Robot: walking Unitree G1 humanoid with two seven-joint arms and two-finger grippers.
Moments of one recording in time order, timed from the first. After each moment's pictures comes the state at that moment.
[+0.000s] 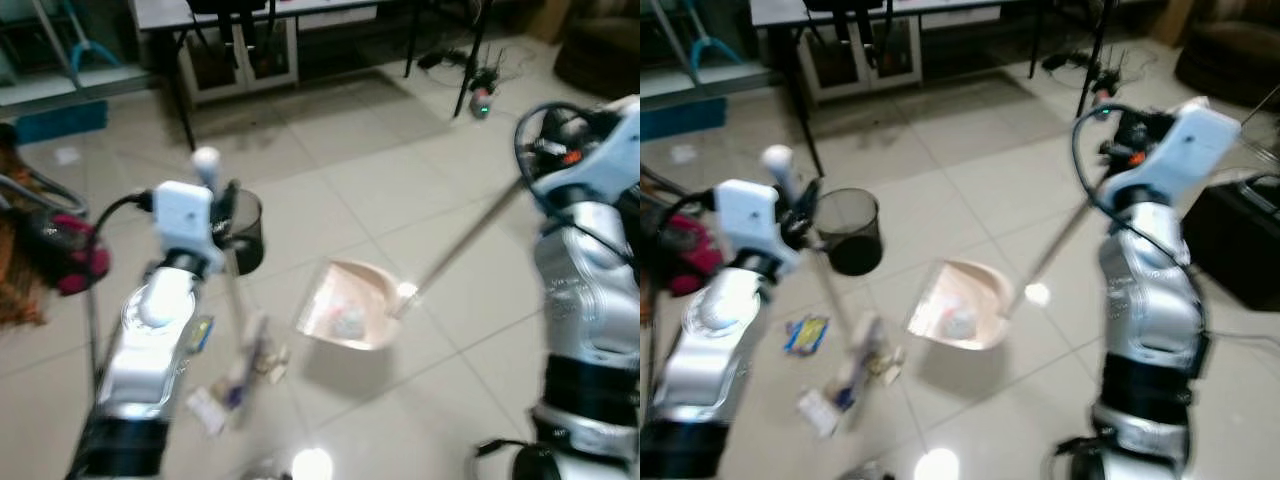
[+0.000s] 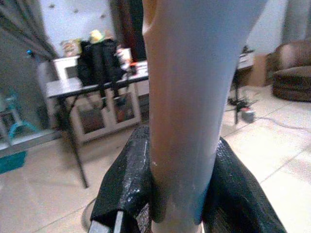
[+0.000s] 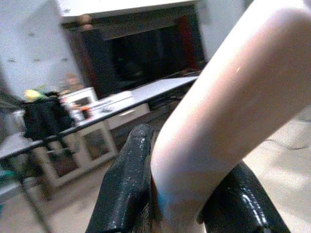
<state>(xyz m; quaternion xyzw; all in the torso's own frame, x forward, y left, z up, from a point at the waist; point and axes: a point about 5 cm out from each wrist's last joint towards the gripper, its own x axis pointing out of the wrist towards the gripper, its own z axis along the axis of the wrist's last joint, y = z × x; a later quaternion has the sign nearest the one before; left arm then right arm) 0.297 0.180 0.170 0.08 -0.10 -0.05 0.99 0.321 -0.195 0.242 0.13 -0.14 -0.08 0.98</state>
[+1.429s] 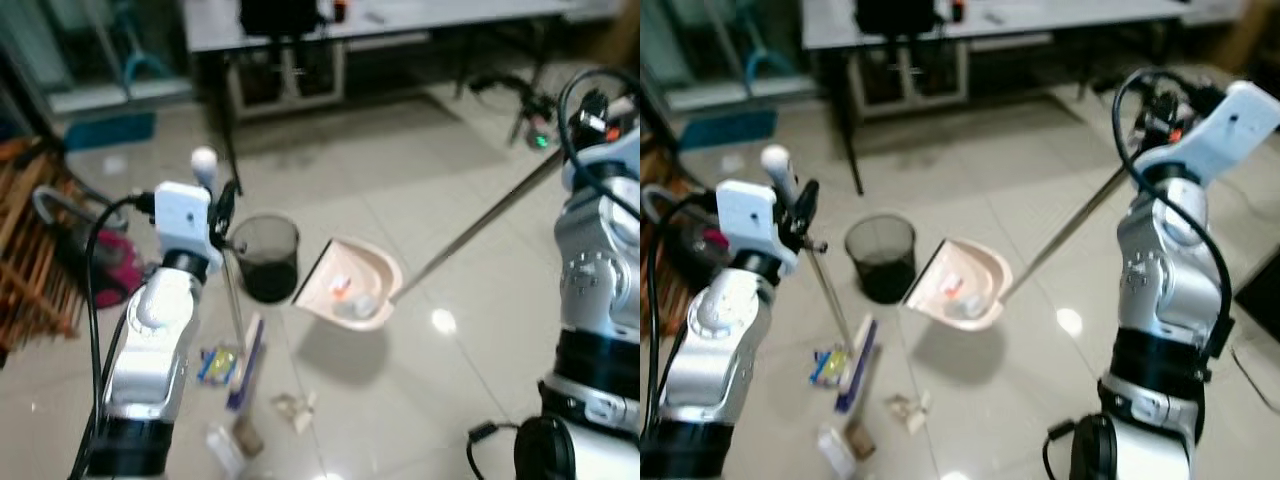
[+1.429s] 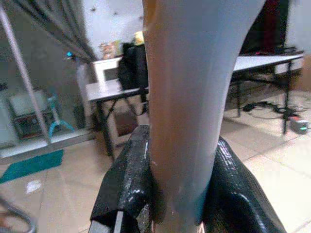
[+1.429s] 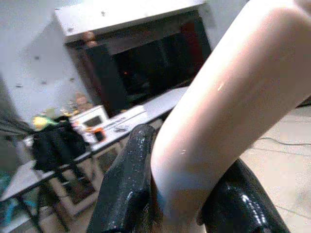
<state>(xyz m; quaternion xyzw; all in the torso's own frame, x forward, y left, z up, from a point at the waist) 0.298 0.172 0.169 0.08 -0.10 -0.06 0.99 0.326 -0.225 0.261 0.16 -0.17 -0.15 0.96</state>
